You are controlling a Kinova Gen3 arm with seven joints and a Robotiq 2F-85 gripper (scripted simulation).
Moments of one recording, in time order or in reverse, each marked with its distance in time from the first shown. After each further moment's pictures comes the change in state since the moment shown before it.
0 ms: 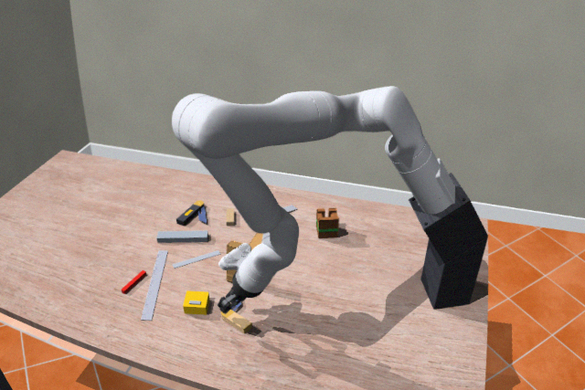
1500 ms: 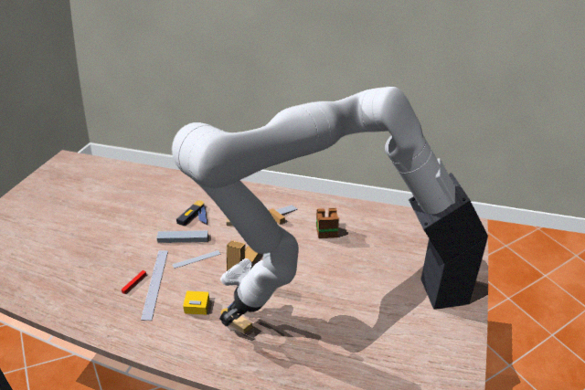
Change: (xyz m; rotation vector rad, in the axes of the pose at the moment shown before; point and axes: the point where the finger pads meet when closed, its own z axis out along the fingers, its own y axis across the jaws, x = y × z) arm -0.023 0.000 0.040 0.000 0.000 0.000
